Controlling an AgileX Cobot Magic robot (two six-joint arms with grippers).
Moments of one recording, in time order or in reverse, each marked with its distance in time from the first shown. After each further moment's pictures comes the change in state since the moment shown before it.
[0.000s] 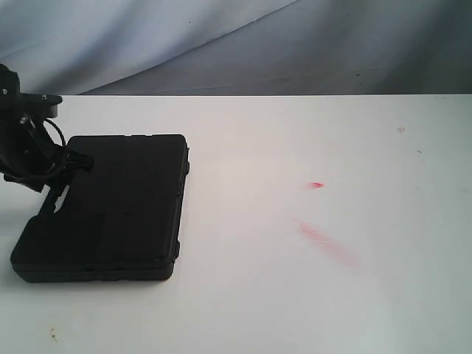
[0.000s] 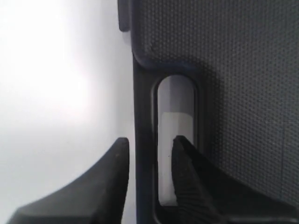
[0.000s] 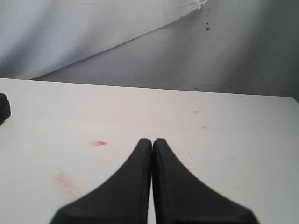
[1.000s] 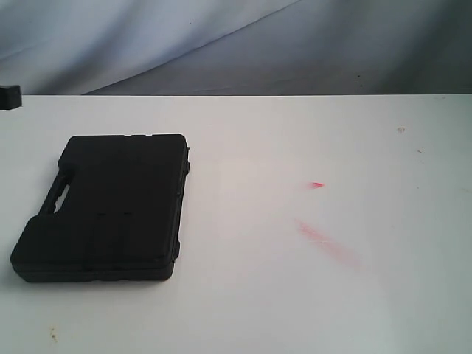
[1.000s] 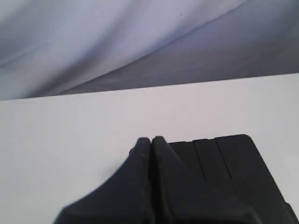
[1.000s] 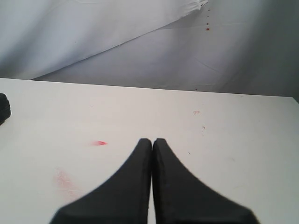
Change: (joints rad) left arm 0.000 -0.780 0.493 -0.212 -0.632 0.279; right arm 0.000 0.000 0.000 0.000 0.000 0.000
